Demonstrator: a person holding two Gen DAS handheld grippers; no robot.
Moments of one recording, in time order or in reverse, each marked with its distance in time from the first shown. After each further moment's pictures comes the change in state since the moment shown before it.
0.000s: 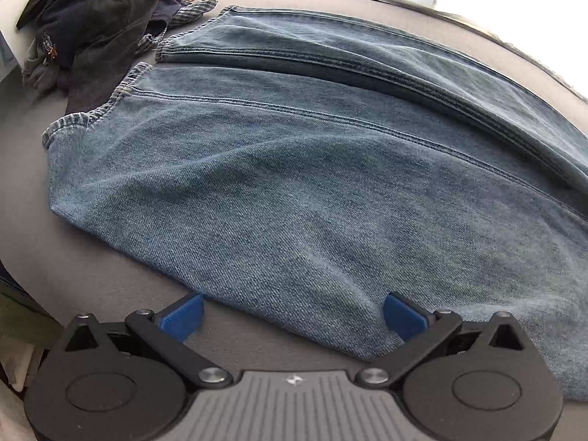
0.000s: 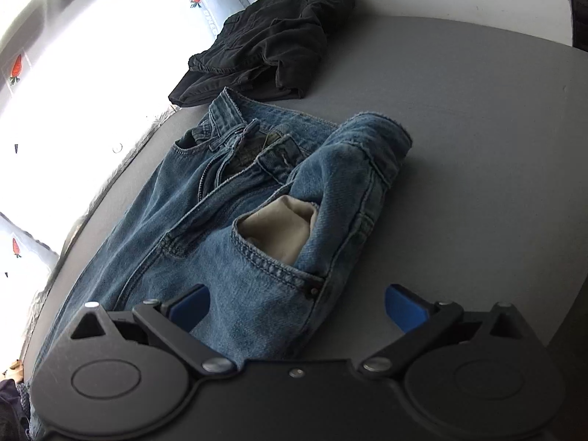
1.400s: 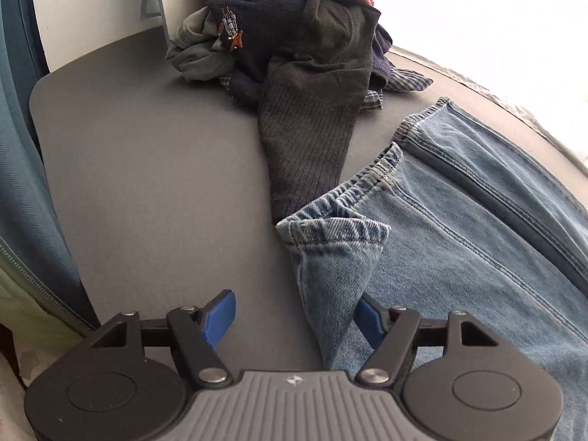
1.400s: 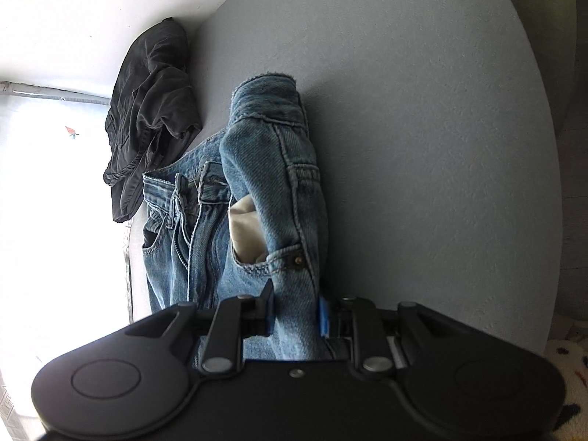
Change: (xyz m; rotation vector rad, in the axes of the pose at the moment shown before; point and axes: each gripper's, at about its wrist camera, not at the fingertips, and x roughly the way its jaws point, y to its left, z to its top) left arm 0.032 0.227 0.076 -0.338 -0.155 0.101; right arm 0.010 -0.005 -0.027 0.700 -0.056 -0.063
